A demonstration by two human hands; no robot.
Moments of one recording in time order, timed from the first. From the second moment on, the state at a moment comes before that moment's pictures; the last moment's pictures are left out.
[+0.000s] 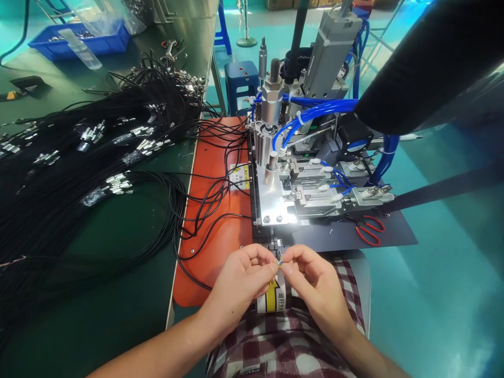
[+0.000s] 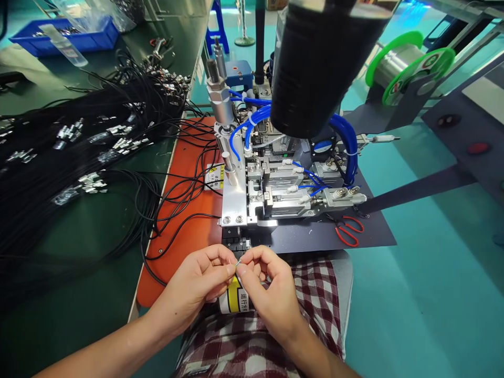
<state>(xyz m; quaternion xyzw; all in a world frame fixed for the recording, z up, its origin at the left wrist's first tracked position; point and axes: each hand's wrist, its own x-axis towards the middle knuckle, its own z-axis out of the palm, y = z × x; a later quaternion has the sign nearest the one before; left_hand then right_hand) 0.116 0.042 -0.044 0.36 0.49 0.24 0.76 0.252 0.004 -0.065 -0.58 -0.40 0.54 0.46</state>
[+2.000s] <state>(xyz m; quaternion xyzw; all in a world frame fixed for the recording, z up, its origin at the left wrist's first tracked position) 0.110 0.047 -0.042 0.37 0.45 0.17 0.80 0.277 0.020 -0.065 -0.43 -0.35 0.73 0.39</state>
